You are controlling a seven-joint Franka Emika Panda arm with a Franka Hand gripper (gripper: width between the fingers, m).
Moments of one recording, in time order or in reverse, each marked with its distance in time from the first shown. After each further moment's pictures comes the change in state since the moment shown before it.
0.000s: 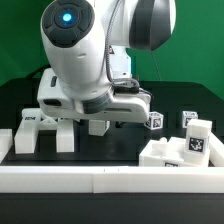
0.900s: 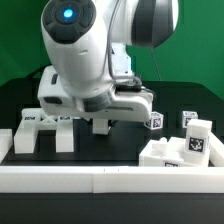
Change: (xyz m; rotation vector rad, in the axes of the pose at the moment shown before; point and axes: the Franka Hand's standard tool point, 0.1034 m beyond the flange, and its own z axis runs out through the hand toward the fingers) arm -0.001 -0.018 -0.032 0.002 0.000 0.029
